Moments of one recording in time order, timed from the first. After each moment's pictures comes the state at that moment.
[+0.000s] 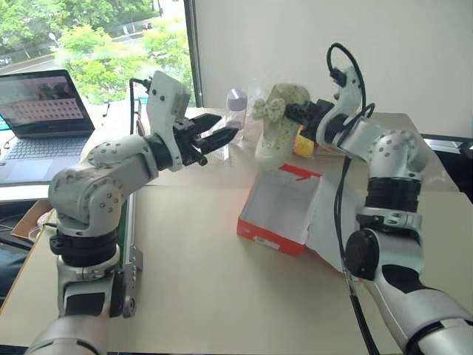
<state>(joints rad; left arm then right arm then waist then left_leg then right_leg) -0.78 0.50 0.08 -0.33 -0.65 0.99 -0.50 -1.09 -0.30 -0.37 0.27 0.62 1.17 -0.03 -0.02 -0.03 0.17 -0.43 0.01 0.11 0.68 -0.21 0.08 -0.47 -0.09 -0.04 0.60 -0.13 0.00</state>
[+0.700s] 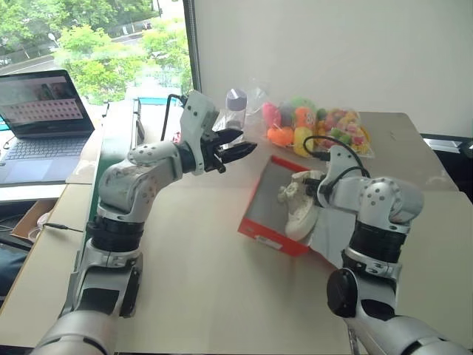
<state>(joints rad) -0.83 0.41 -0.05 -0.08 -0.51 0.79 -0.64 -0.76 -0.18 -0.30 -0.11 0.36 1.59 -0.35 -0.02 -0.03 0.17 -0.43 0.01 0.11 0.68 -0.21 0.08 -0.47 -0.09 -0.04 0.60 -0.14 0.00</state>
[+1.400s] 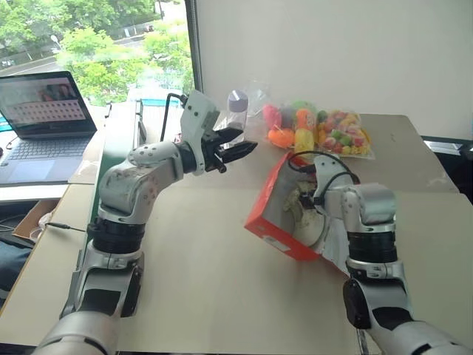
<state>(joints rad) -0.82 0.41 -0.04 -0.11 -0.51 0.81 -0.63 -0.79 -0.27 -0.09 -0.07 0.21 1.54 -0.16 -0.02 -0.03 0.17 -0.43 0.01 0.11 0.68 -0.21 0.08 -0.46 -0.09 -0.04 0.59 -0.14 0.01</state>
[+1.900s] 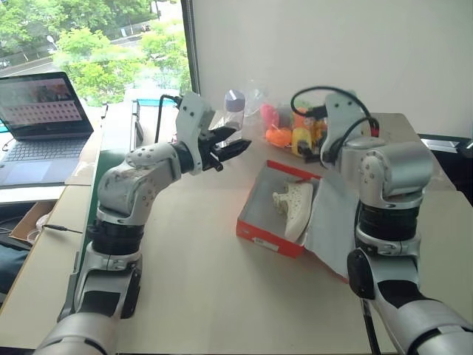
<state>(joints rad) -0.78 0.42 0.00 -0.12 -0.47 0.81 -0.51 -0.97 -0.32 -0.08 -0.19 0.22 1.35 0.04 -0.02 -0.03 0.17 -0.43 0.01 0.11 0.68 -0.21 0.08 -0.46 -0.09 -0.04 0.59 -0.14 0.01</state>
